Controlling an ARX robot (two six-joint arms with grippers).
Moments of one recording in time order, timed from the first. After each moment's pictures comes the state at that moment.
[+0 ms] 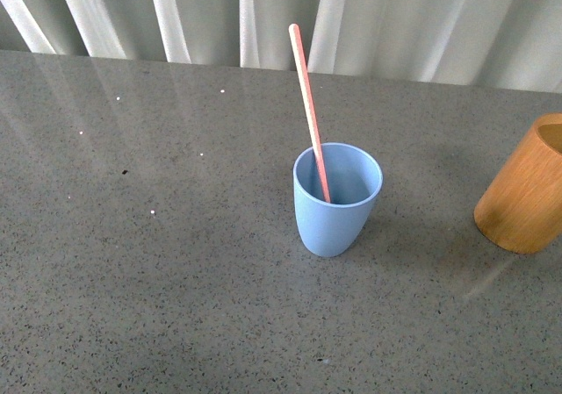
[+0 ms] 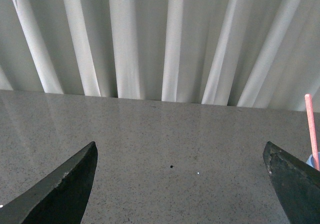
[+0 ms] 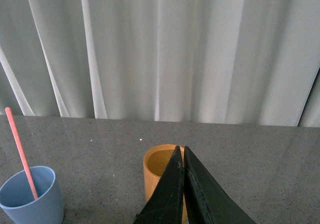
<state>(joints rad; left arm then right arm) 0.00 0.00 0.02 0.00 0.00 0.00 0.00 0.00 0.02 0.00 0.00 -0.01</state>
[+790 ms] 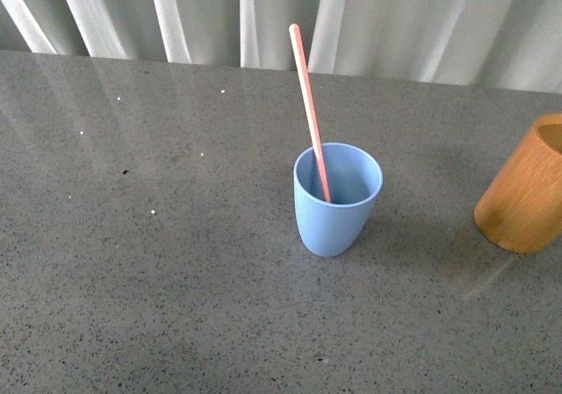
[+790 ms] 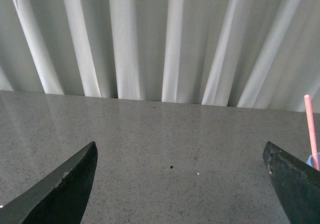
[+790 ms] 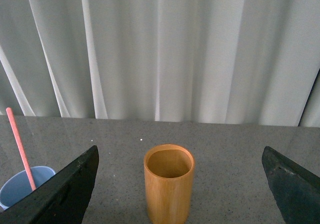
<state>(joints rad) 0.00 0.00 0.02 0.00 0.00 0.00 0.00 0.00 0.02 0.00 0.00 0.00</state>
